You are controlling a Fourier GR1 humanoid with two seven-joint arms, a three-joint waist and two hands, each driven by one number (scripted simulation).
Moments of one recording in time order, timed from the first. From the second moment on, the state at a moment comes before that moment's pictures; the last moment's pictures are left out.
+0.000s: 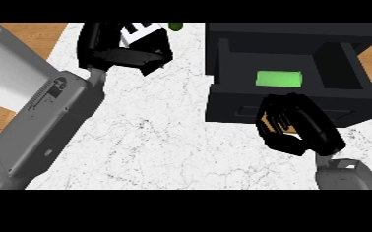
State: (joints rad) left arm -0.80 0.42 -0.42 -1.15 0.70 0.38 -0.22; right arm -0.16 -0.29 0.16 -1.69 0.61 0.21 -0.10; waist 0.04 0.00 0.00
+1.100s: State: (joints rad) left arm -0.44 0.59 -0.26 -1.39 0.72 0.20 -0.25; right arm -0.78 -0.20 0.07 -0.56 0.88 -0.12 -0.40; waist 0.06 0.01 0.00
